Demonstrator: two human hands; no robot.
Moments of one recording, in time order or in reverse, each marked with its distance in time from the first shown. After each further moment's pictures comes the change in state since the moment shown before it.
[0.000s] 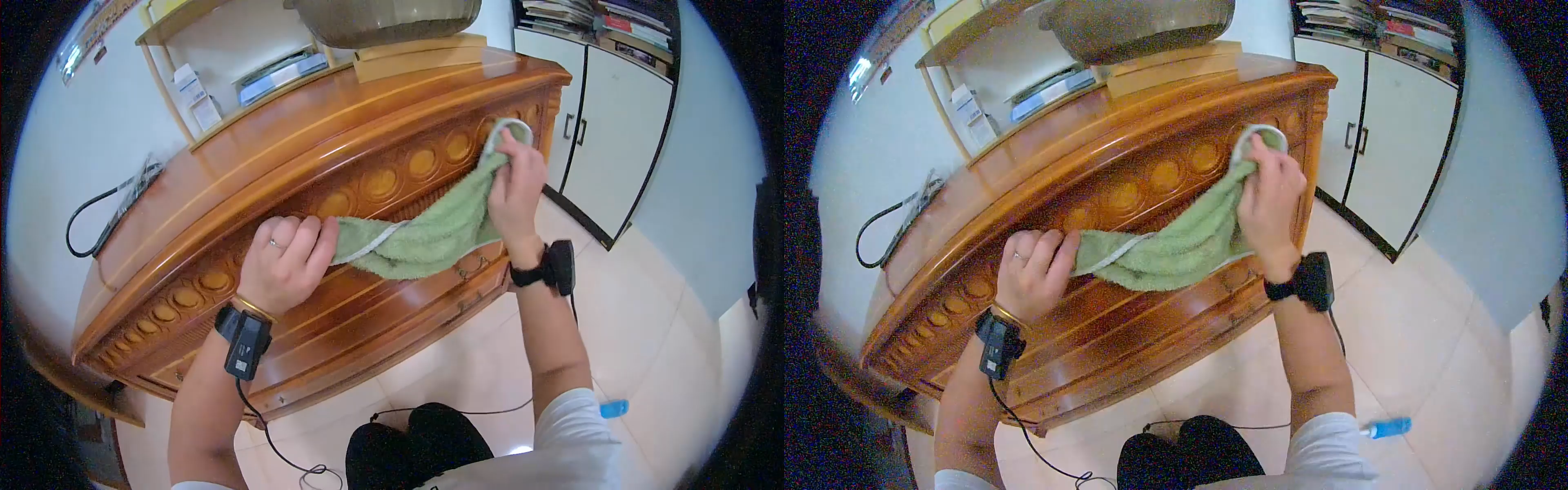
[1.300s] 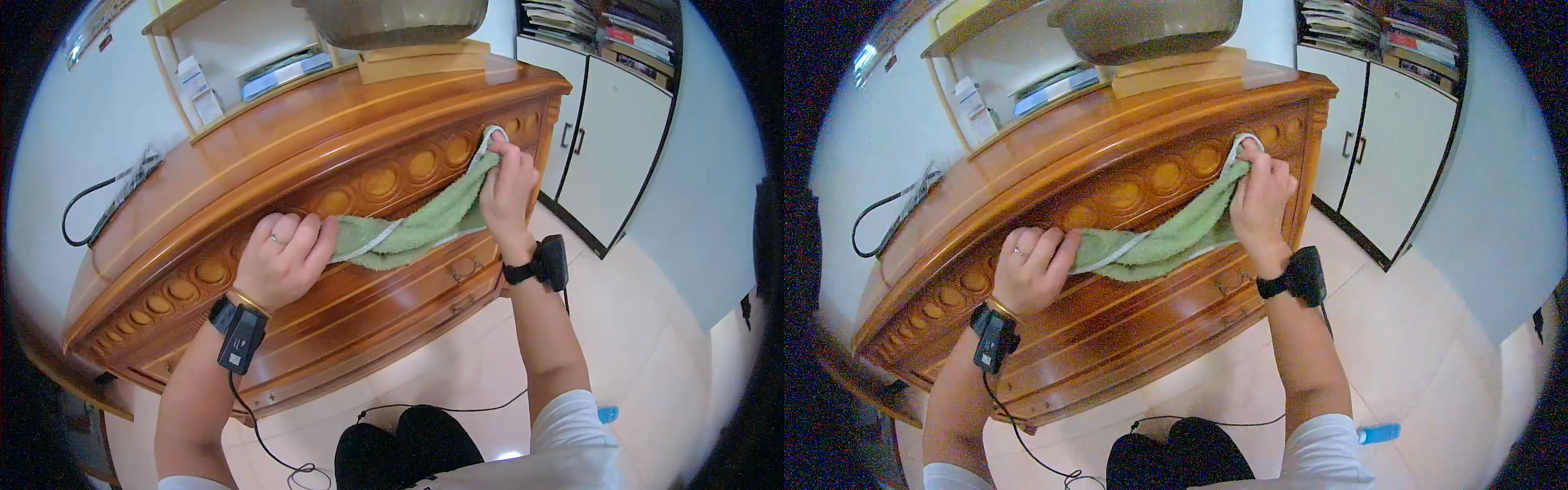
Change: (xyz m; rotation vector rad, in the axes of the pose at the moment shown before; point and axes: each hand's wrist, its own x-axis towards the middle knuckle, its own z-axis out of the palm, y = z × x) left_hand 0.002 0.000 -0.001 0.028 0.025 0.016; right_hand 0.006 -0.005 0.011 -0.032 -0.033 0.032
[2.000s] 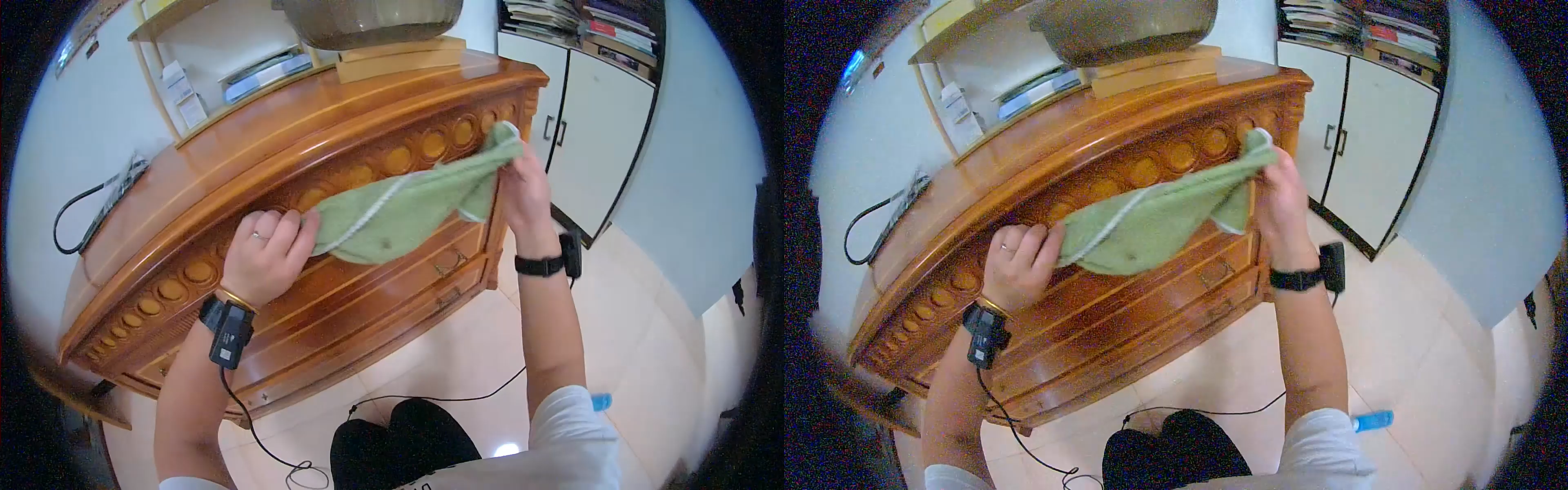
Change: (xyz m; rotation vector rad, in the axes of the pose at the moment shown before) left_hand -0.002 0.001 0.001 0.018 -0.021 -0.003; right_hand 0.012 0.022 -0.048 1.356 -0.026 0.787
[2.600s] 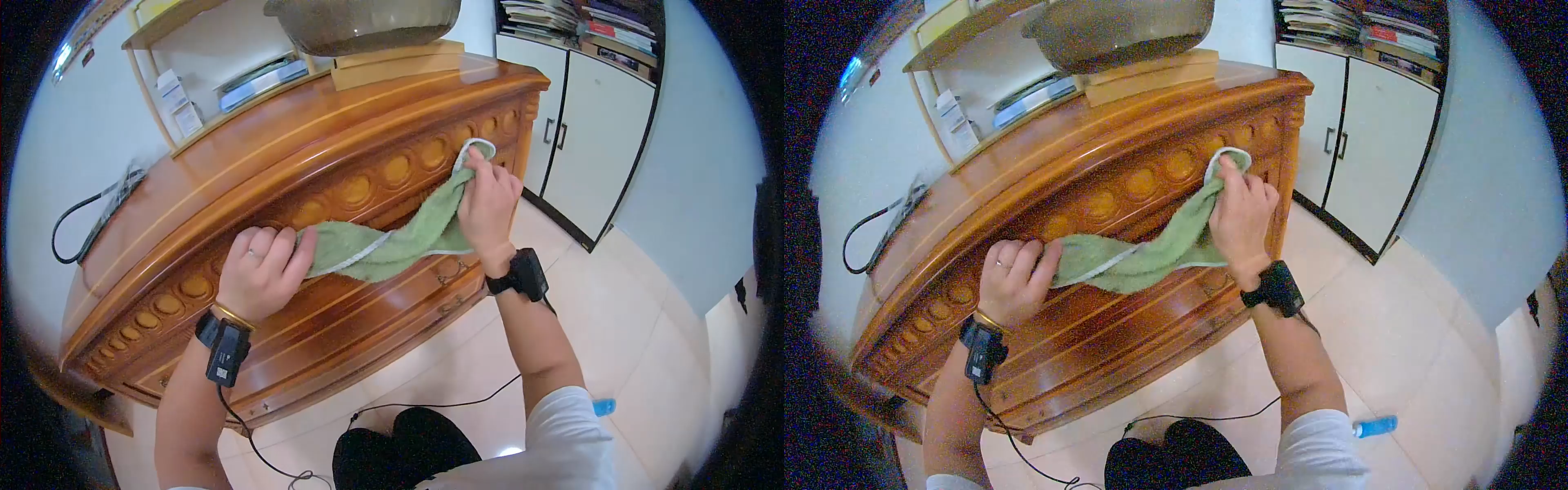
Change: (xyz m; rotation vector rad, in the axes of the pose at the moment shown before) left_hand 0.000 0.000 0.000 -0.007 -0.024 0.009; right_hand -0.015 0.051 0.013 -1.497 0.042 -0.735
